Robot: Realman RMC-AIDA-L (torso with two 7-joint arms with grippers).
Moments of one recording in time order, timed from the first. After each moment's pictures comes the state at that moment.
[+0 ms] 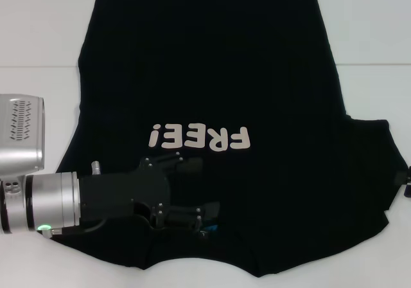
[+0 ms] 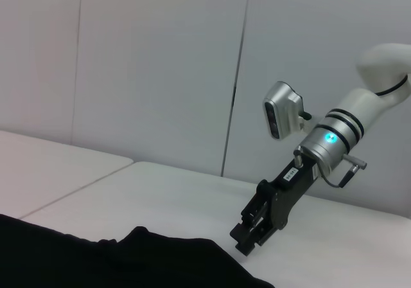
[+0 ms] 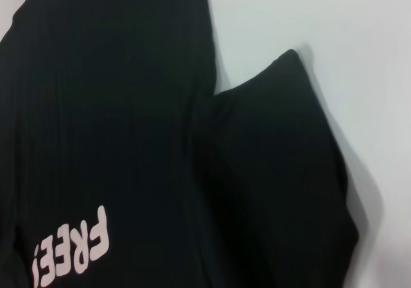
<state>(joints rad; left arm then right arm) -0.56 -2.13 0.62 0.55 2.04 1.63 -1.12 0.51 1.88 -0.58 -0.56 -2.30 -1.34 2.57</state>
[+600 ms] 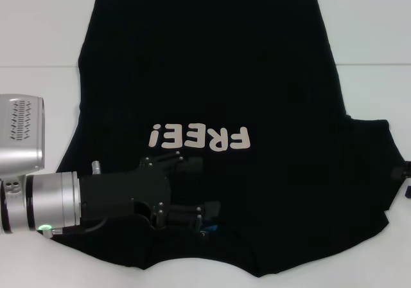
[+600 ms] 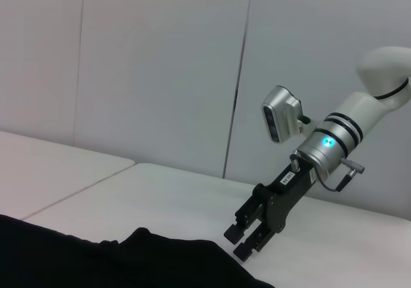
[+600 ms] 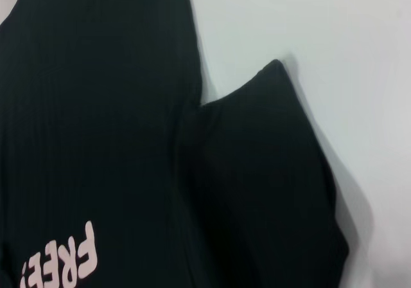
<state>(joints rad) -0.56 -2.13 0.62 0.54 2.04 1.63 -1.12 0.52 1.89 -0.57 -0.56 -2.32 -1.31 2.59</state>
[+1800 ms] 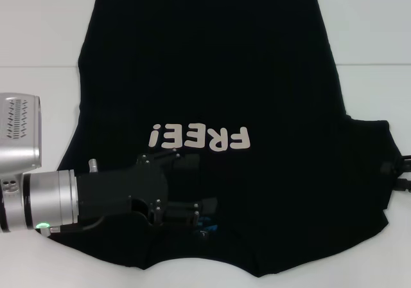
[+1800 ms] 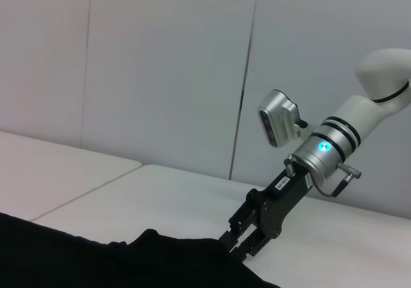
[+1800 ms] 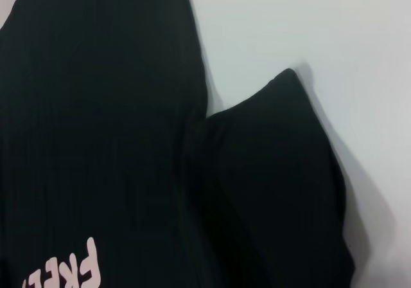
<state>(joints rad) -0.56 -2.13 0.61 0.54 2.04 1.63 -1.11 0.56 1.90 -0.58 -0.53 -2.32 -1.24 2.62</state>
